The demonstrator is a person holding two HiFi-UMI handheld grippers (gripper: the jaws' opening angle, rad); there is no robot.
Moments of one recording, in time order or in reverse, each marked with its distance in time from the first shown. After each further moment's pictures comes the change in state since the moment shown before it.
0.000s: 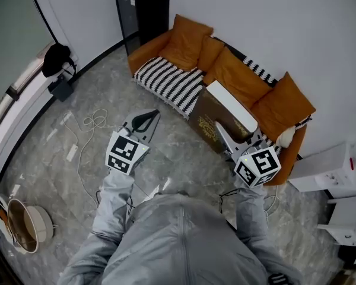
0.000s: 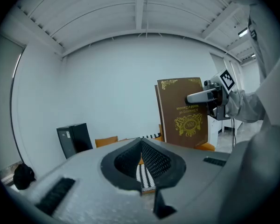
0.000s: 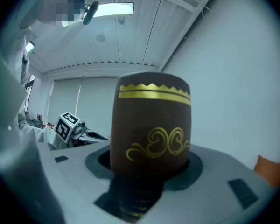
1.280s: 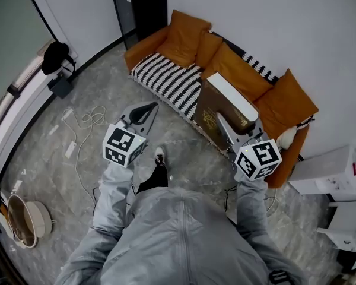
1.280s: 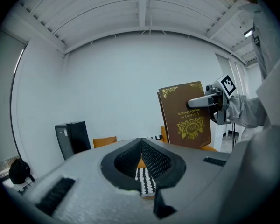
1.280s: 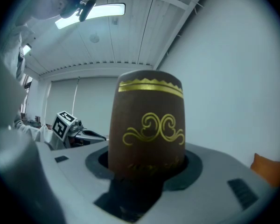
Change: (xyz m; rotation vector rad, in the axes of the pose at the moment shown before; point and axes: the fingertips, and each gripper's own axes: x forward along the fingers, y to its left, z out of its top) left arm 0.064 -0.011 0.005 -0.046 -0.003 0.030; right arm -0.002 -0.079 -0.021 0.020 0.015 -0.014
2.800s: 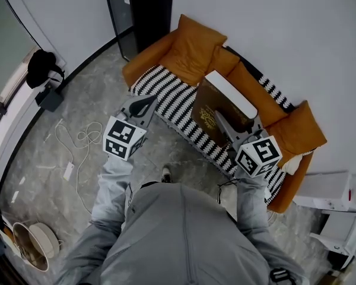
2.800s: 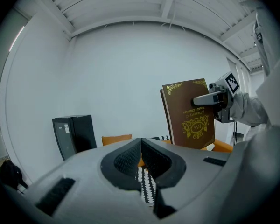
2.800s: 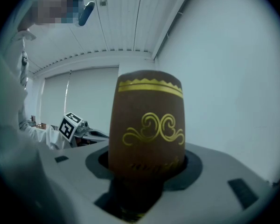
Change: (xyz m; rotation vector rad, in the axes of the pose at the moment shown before) left arm 0.158 0.293 -0.039 -0.064 0.038 -0.043; right arm 0.317 -0.068 0.010 0.019 0.072 0.013
